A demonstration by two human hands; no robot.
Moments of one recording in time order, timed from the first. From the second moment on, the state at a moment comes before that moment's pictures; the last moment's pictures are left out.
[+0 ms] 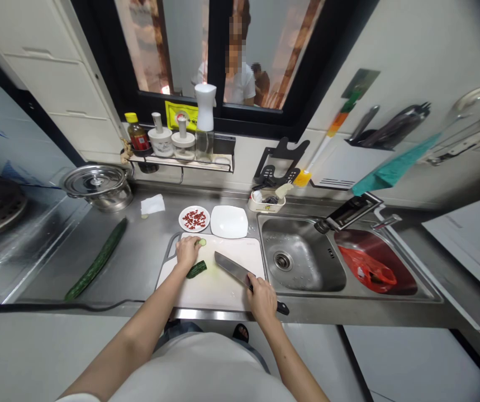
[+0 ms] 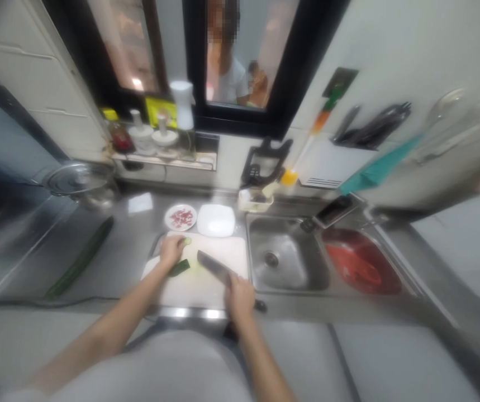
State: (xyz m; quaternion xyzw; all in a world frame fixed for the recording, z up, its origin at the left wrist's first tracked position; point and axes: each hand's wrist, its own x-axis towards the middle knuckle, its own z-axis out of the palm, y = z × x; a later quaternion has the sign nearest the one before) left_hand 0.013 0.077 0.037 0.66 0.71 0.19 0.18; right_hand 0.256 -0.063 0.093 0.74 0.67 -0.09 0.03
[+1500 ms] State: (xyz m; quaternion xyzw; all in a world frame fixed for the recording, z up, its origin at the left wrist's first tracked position) left_hand -0.003 -0.008 0.013 0.72 0.56 0.37 0.18; right_hand 0.194 -0.038 0.120 0.68 0.69 -0.25 0.05
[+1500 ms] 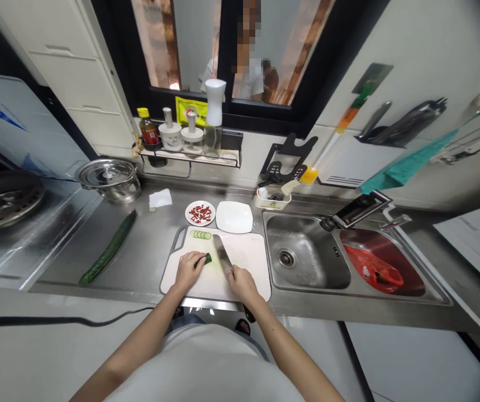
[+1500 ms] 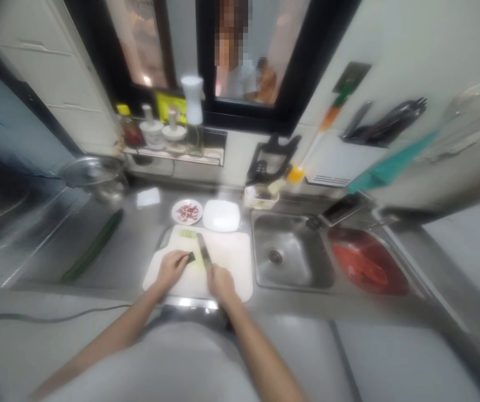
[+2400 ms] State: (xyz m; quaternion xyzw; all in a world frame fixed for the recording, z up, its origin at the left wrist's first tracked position) left_hand -0.003 -0.004 0.003 0.77 0.53 0.33 0.11; right_hand 0.170 -0.043 0.125 0.66 0.71 -0.25 0.06
